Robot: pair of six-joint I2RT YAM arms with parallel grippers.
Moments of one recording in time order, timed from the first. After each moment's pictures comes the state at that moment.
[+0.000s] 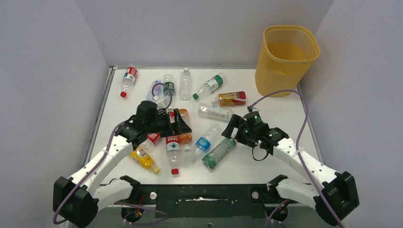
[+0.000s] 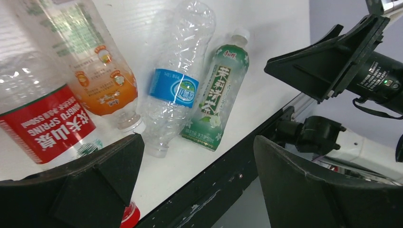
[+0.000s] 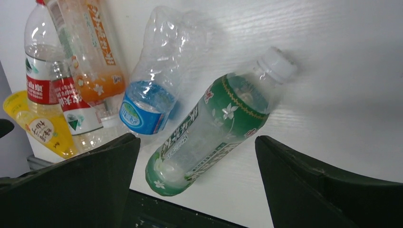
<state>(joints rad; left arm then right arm) -0.43 1.05 0.82 -0.41 0.44 -0.68 0.53 1.06 0.74 -0.52 -0.11 0.78</state>
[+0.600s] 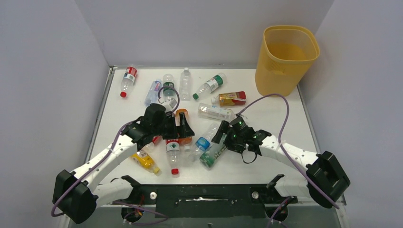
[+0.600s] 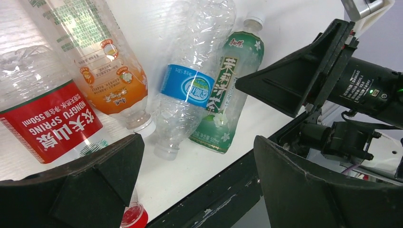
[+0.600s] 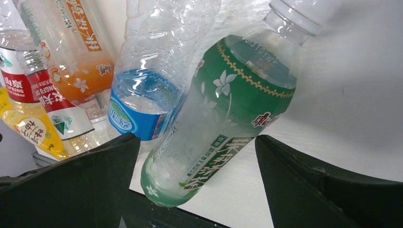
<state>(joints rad) -0.59 1.11 0.82 -0.41 0.26 -0.67 0.70 1.23 0.66 -0.34 -0.09 0.97</state>
